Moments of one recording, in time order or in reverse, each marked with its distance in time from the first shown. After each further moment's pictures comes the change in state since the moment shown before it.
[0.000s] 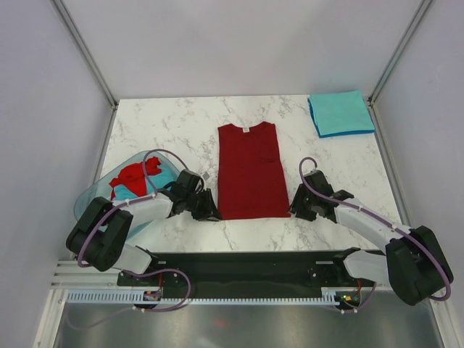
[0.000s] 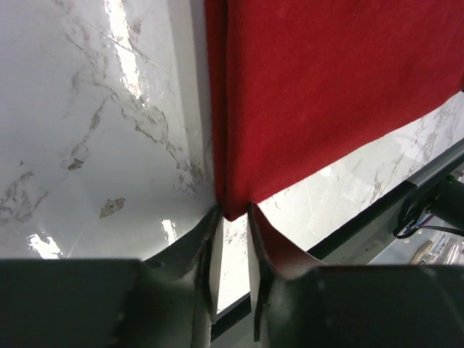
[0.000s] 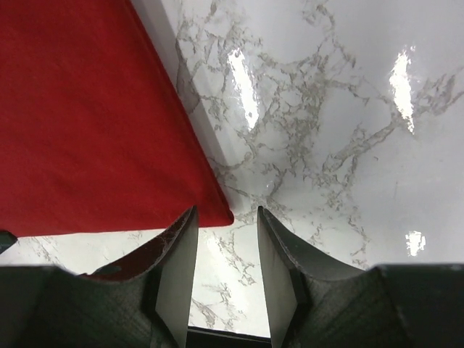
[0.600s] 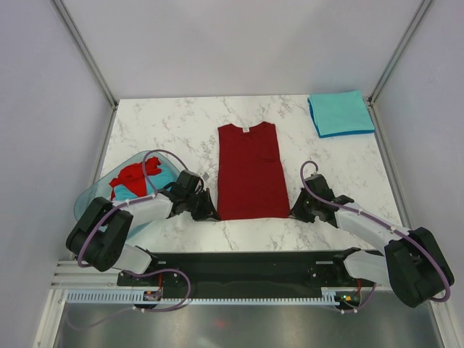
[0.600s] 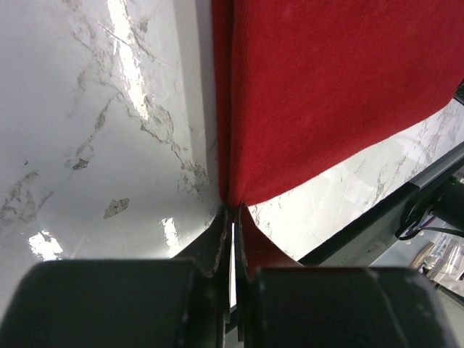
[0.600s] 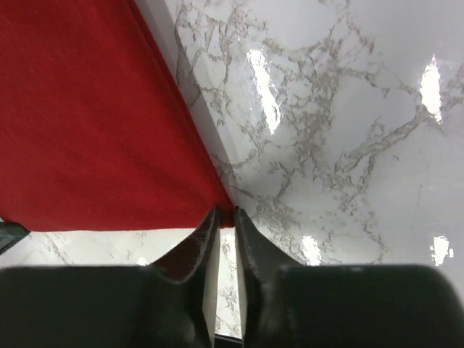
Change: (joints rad) left arm 0.002 0.005 -0.008 0.008 -0.005 -0.001; right arm -0.004 -0.014 -0.081 0.108 -0.051 0.039
